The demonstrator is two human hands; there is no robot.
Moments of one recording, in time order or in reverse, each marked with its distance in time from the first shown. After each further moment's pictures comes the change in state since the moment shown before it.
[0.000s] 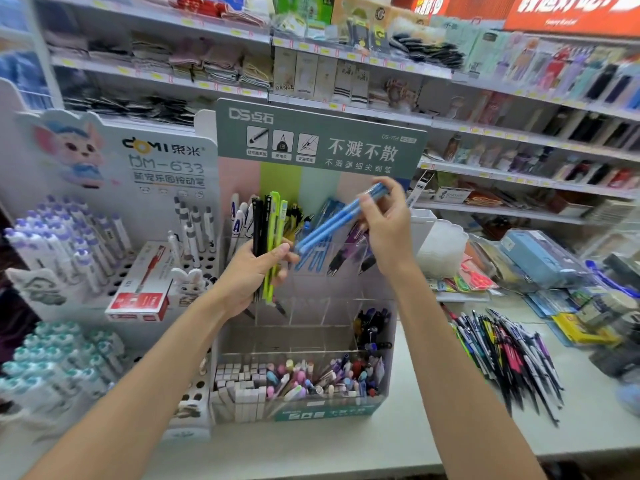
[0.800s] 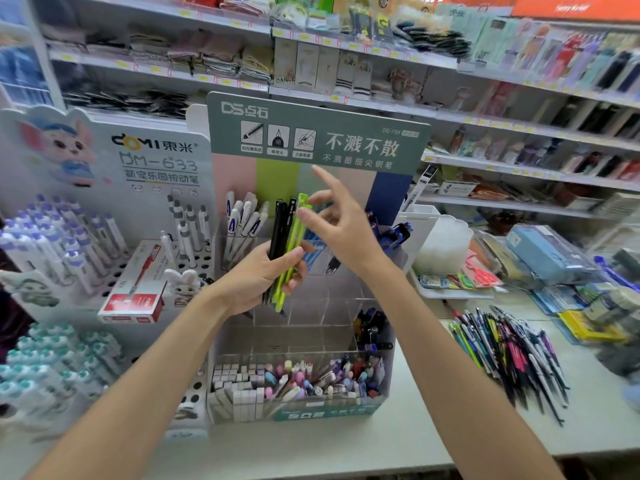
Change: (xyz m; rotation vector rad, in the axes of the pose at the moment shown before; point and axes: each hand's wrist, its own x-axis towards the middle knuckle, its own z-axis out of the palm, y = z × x) left_hand 0.001 0.005 0.010 0.053 -0.298 -0.036; right_hand -0.002 0.002 0.031 -0.185 -0.402 -0.165
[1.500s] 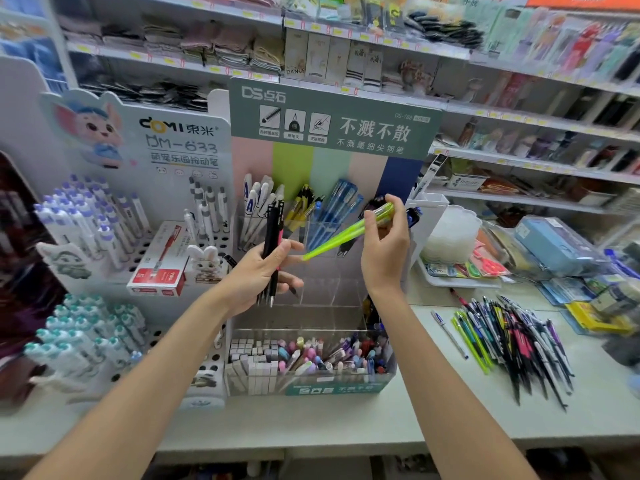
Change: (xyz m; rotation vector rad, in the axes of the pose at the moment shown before) left_hand -0.031 -0.026 -0.014 0.015 0.182 -0.094; right_hand -0.056 0.034 0.012 -0.142 0.670 0.081
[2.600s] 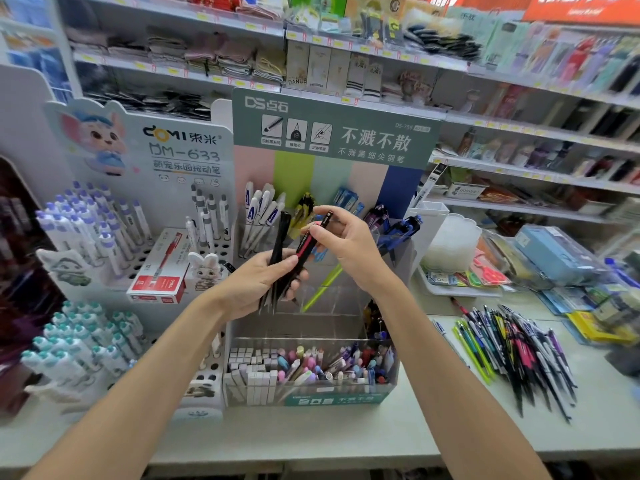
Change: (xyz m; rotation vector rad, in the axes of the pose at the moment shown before) left_hand 0.003 0.004 -0.003 -0.172 -0.211 -0.004; right_hand 0.010 -0.035 0.017 0.365 -0.724 0.254
